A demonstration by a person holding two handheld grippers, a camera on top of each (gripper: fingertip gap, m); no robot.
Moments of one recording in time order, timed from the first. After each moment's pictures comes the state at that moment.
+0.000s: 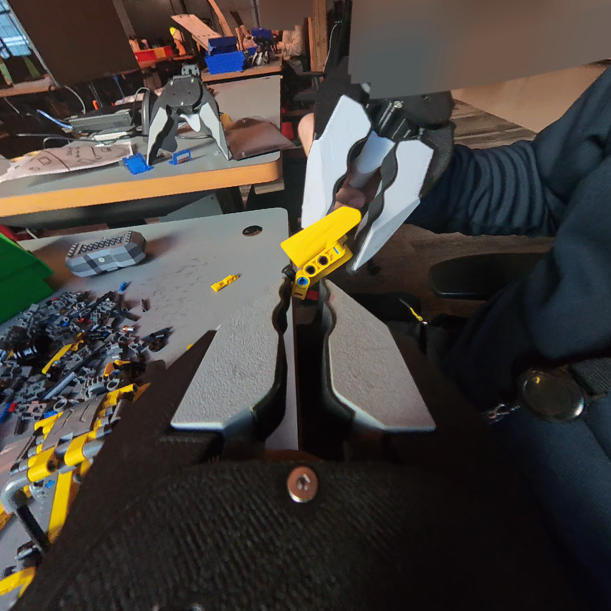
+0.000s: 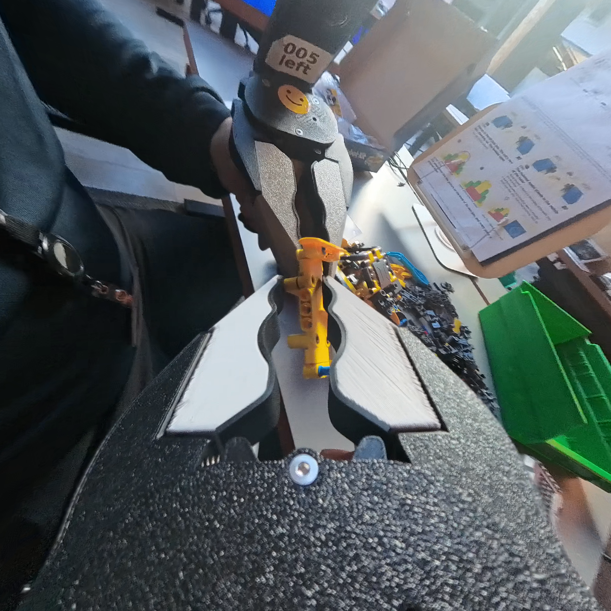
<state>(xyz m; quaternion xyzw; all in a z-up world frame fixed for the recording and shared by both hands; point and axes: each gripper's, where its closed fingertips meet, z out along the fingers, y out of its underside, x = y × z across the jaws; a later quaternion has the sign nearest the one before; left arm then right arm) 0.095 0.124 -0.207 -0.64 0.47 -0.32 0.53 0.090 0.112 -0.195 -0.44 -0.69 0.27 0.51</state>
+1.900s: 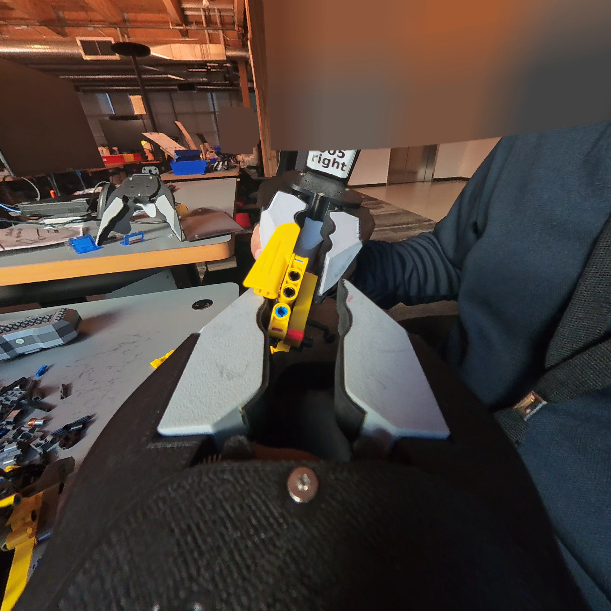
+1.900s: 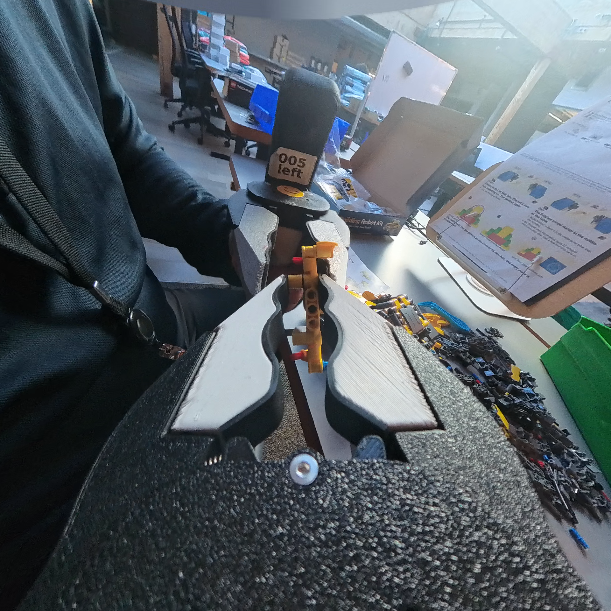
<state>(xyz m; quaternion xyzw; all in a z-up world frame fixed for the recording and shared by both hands) 0.125 0.087 -0.174 -0.54 0.45 -0.43 0.57 0.092 0.086 -0.171 -0.41 -0.63 0.41 0.52</state>
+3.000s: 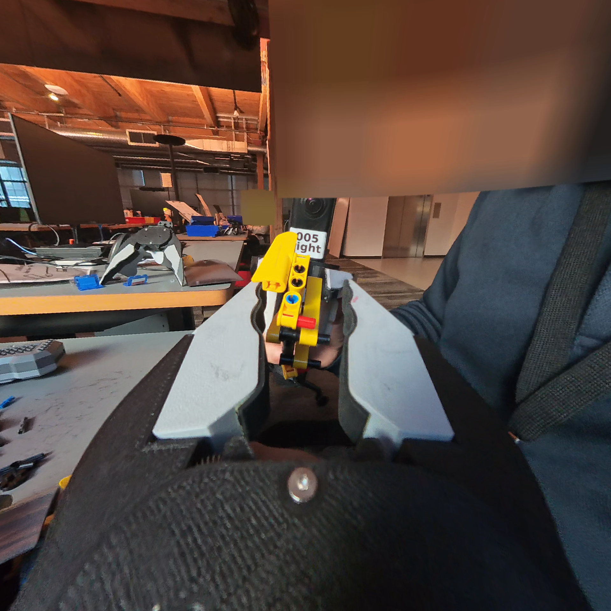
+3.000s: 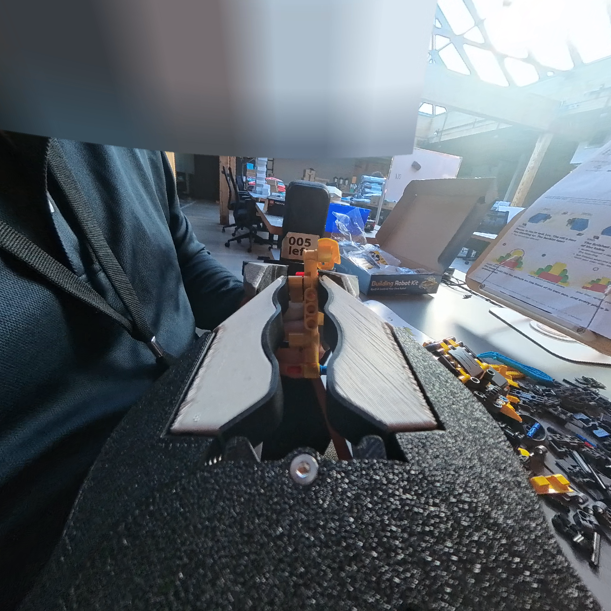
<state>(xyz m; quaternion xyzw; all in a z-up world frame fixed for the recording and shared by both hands) 0.124 0.078 -0.156 -0.48 0.37 -0.49 0.62 0.091 0.072 -0.156 -0.36 -0.54 0.57 0.50</state>
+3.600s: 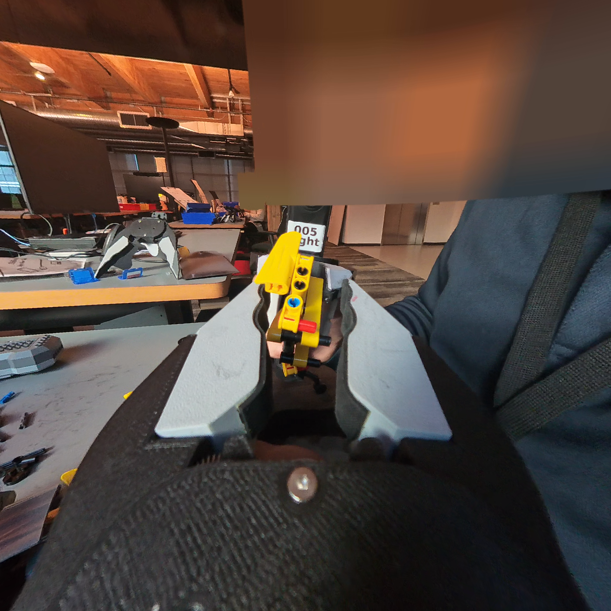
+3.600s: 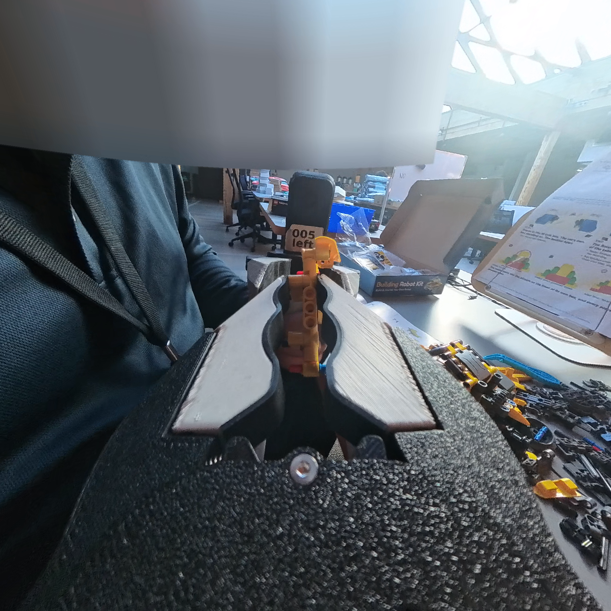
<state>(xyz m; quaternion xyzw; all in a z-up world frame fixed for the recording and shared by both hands) 0.126 0.071 -0.153 -0.50 0.38 -0.49 0.61 0.093 0.065 -0.153 -0.36 -0.54 0.57 0.50</state>
